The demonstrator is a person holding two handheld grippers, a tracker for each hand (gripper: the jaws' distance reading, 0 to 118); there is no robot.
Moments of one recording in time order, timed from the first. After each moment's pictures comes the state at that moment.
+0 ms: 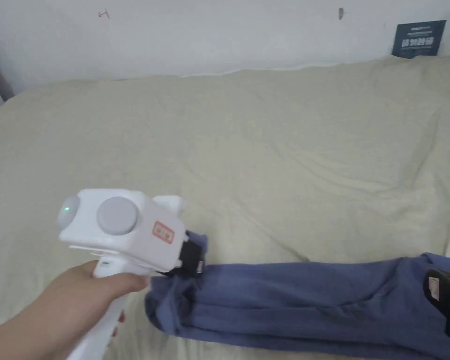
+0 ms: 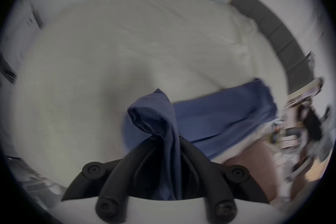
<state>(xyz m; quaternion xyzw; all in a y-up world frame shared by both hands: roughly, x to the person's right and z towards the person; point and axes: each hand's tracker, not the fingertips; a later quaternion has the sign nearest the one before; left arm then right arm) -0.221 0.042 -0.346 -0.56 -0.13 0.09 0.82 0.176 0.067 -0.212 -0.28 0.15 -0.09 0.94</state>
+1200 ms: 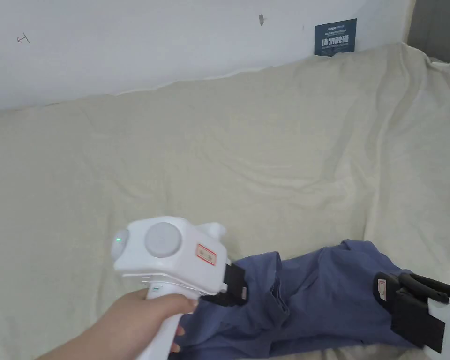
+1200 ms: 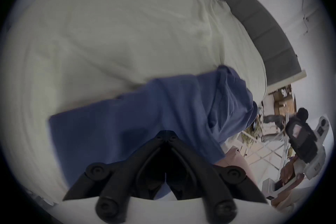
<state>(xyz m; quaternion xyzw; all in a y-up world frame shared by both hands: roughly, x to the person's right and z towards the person) -0.069 -0.011 -0.379 -0.60 -0.22 0.07 0.76 0.229 0.052 -0.206 -0.30 0.11 -0.16 0.93</state>
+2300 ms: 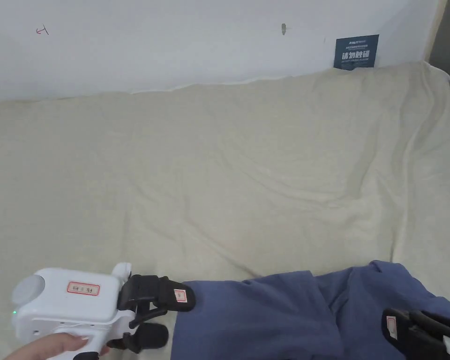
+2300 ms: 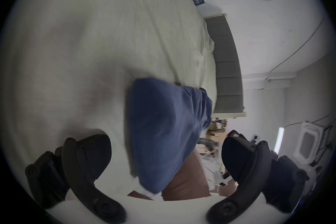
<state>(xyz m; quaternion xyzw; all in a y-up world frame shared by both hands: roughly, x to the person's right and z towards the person) -0.253 -0.080 -0.353 -0.56 -0.30 0.41 0.65 0.192 0.051 -0.218 -0.35 0.13 -0.14 0.92</state>
